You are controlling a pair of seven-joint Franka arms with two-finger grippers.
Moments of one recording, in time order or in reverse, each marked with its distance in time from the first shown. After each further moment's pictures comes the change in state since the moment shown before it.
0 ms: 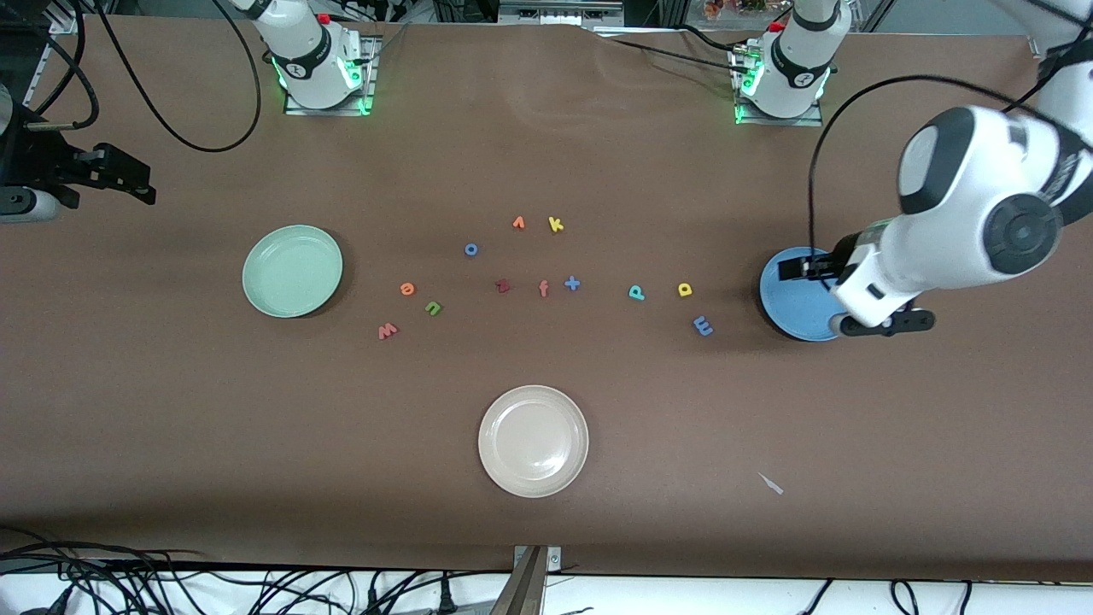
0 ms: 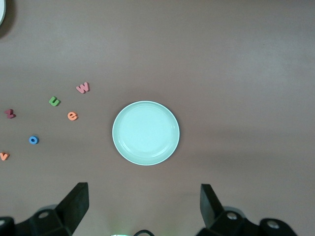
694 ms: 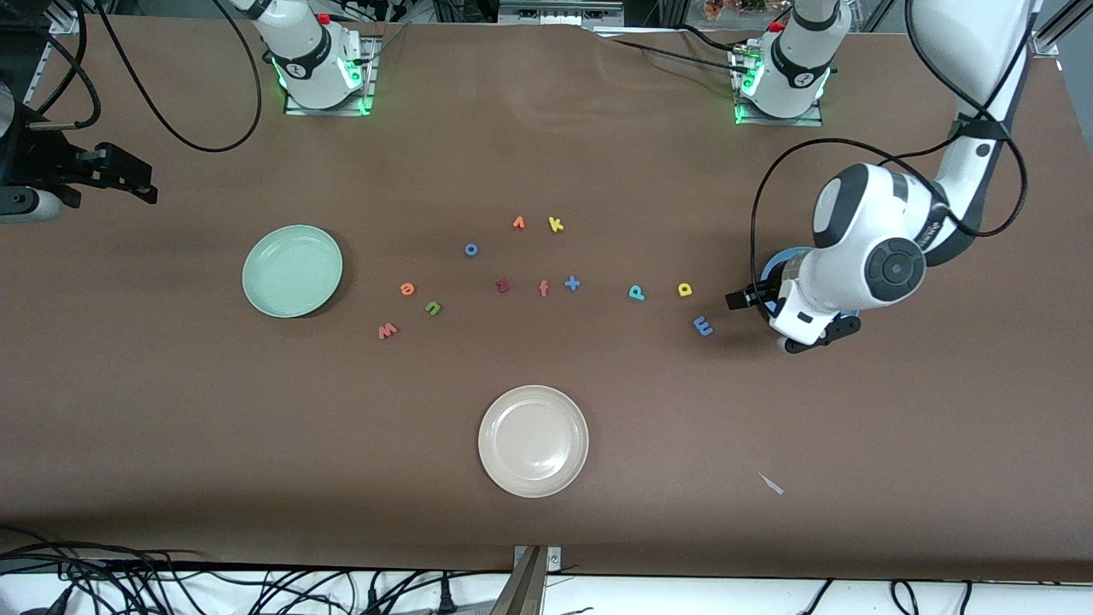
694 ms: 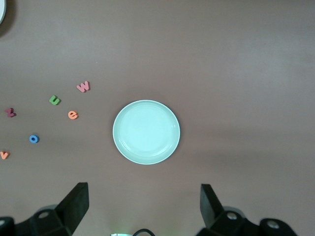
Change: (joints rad) left arm -0.012 0.062 -0.036 -0.240 0.000 0.362 -0.264; right arm 0.000 0.000 0.002 0.000 0.000 -0.004 0.000
